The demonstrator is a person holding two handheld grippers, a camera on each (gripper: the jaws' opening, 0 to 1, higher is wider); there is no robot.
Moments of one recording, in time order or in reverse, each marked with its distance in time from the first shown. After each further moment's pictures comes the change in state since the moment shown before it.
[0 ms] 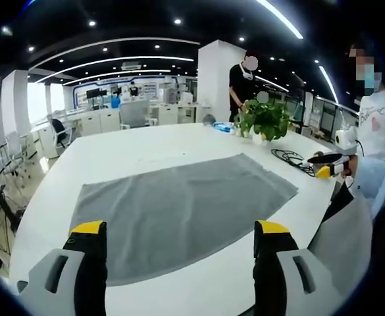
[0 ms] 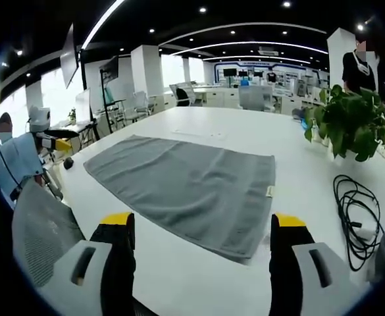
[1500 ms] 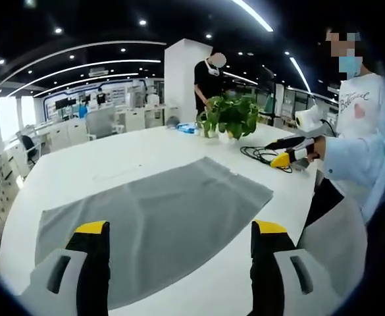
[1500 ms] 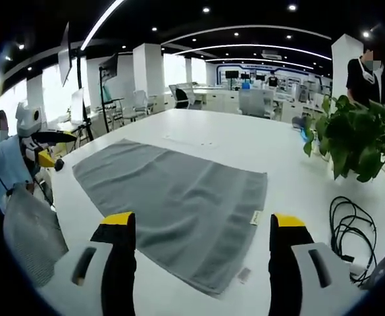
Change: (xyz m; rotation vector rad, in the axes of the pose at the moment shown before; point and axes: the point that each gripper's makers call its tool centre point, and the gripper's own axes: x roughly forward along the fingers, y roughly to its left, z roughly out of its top) left arm 0.050 -0.101 0.036 0.116 -0.014 -0.193; right arm 0.039 -0.041 0.043 -0.046 -0.008 -0.004
